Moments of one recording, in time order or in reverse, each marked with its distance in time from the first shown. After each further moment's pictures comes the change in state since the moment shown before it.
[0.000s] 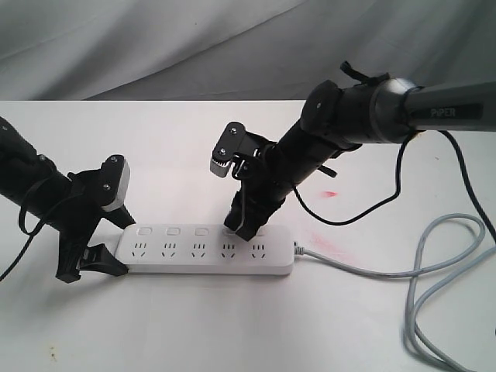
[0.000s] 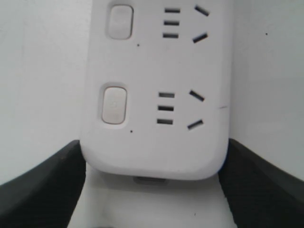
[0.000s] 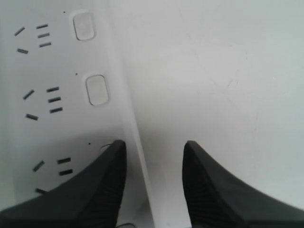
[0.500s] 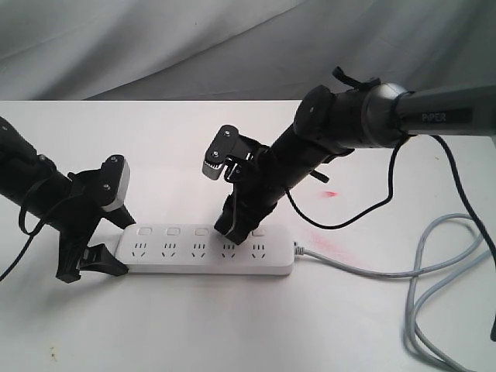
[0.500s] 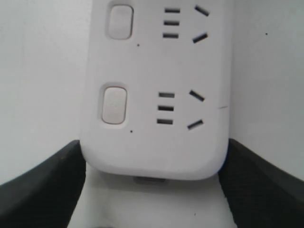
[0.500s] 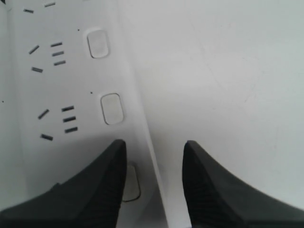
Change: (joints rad) left arm 0.000 0.000 0.000 0.000 0.000 0.000; right arm 0.016 0.012 0.000 0.033 -0.002 0.000
